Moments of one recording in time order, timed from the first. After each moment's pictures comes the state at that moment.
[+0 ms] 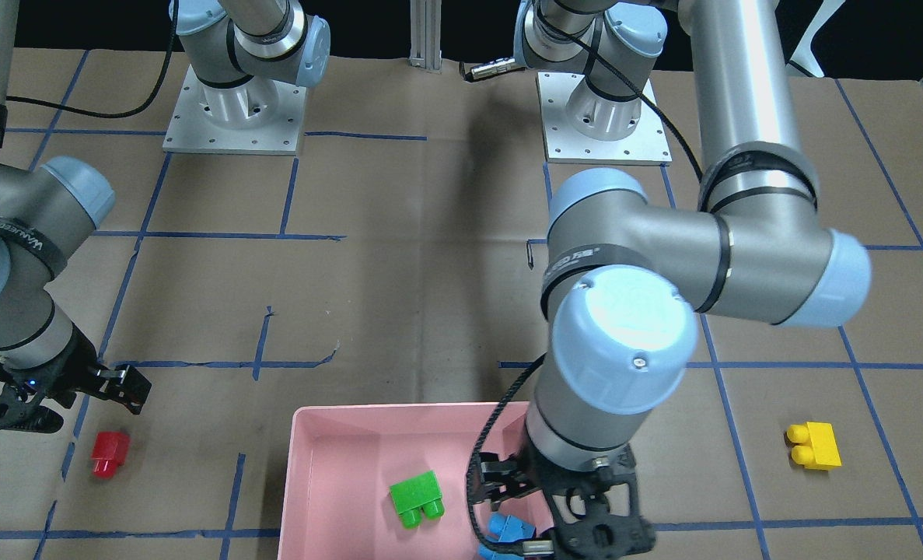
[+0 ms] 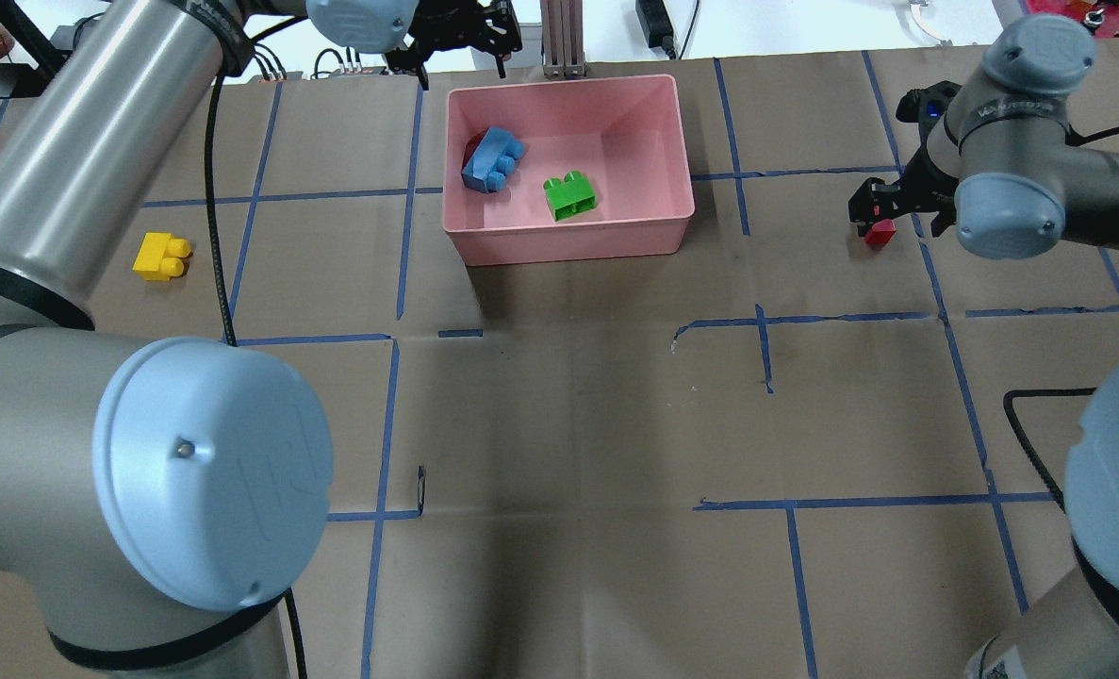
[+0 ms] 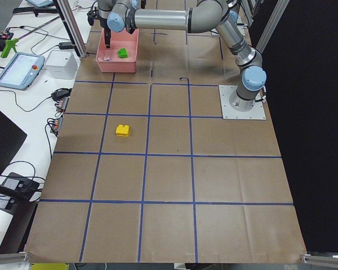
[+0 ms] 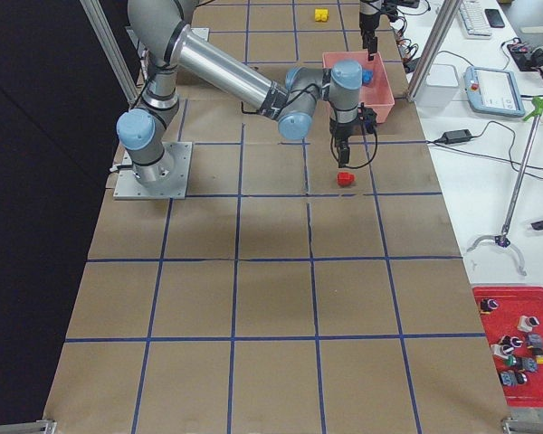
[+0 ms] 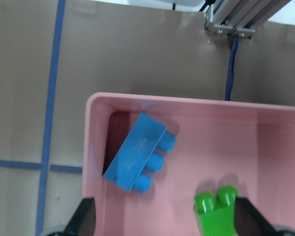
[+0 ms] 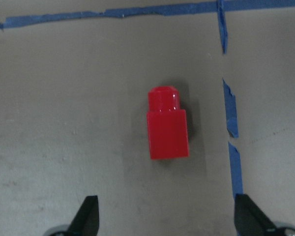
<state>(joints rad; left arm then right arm) -1.70 -2.24 -0.91 -1.42 1.60 -0.26 1.30 -1.12 1.76 -2.38 -1.55 -0.19</state>
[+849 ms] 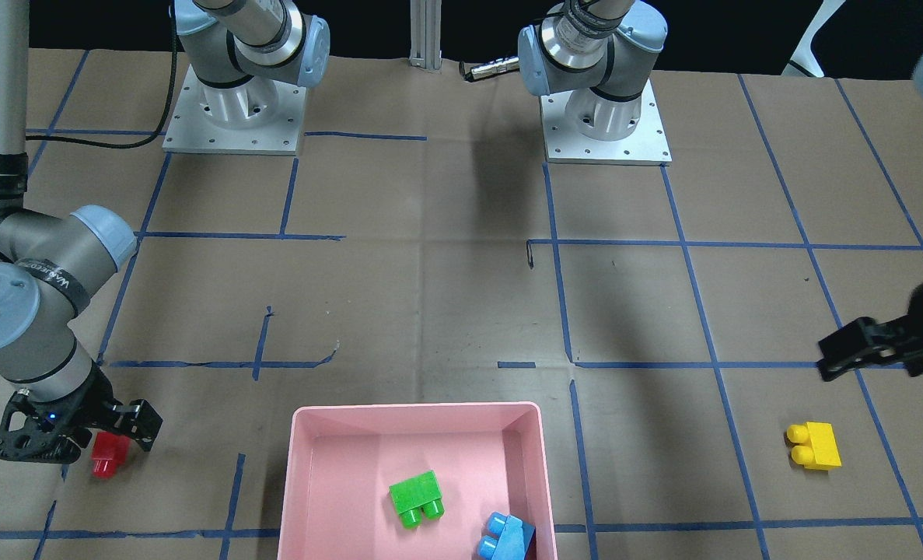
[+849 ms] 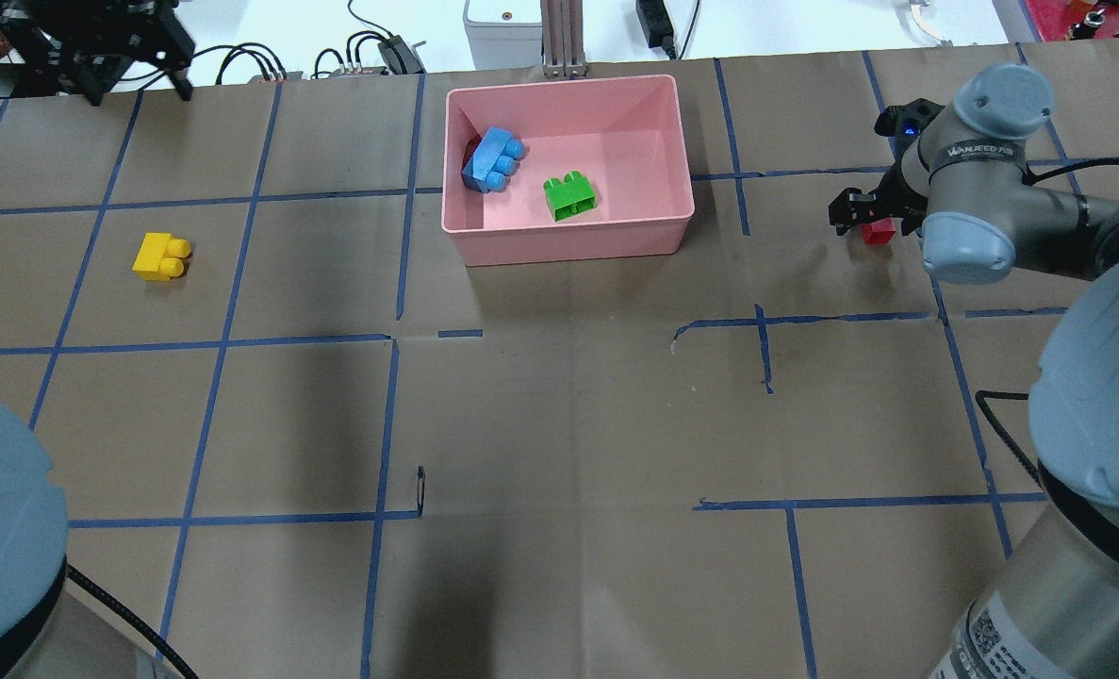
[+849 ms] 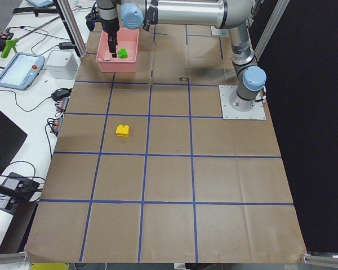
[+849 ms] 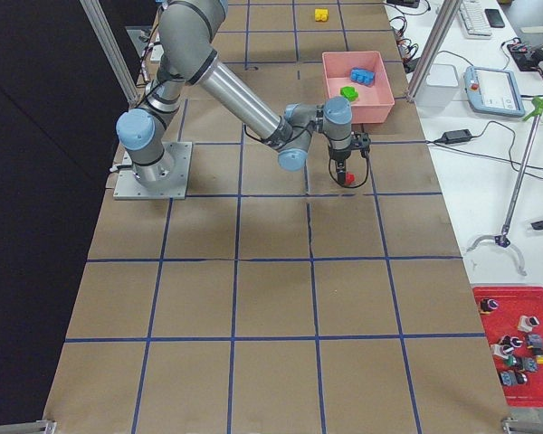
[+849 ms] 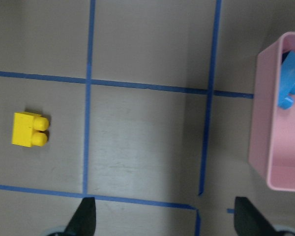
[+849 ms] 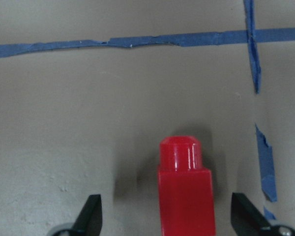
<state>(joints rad) -1.21 -2.00 -1.11 -1.60 1.61 0.33 1.30 -1.01 1.77 -2.55 -1.52 -0.21</state>
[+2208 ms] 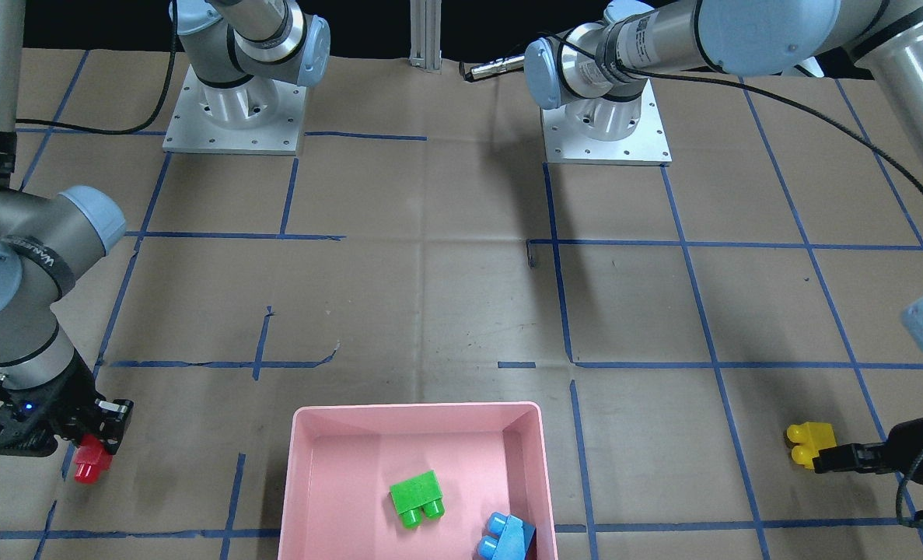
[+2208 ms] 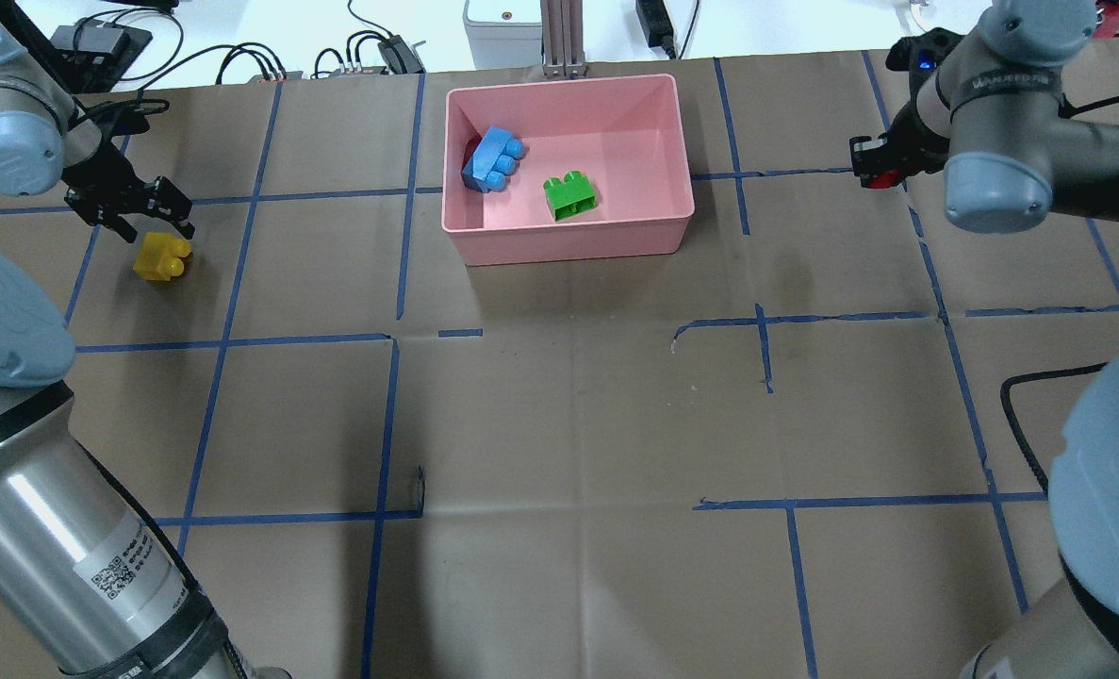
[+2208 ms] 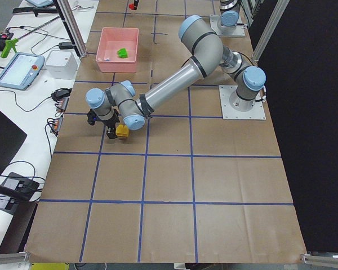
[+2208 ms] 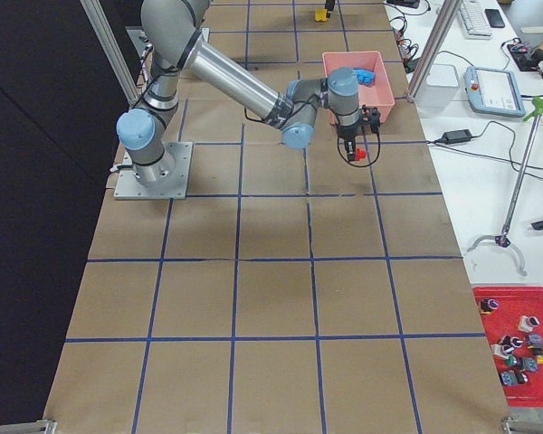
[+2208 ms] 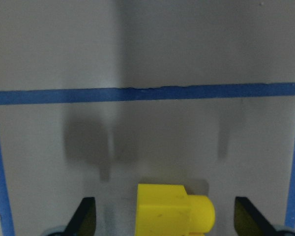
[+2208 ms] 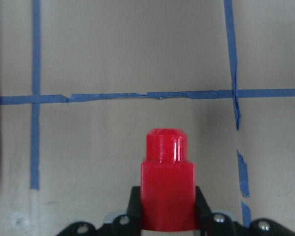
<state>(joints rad) -1.09 -2.37 -1.23 -1.22 1.56 0.54 1.37 -1.16 1.61 -2.28 -1.52 -0.19</state>
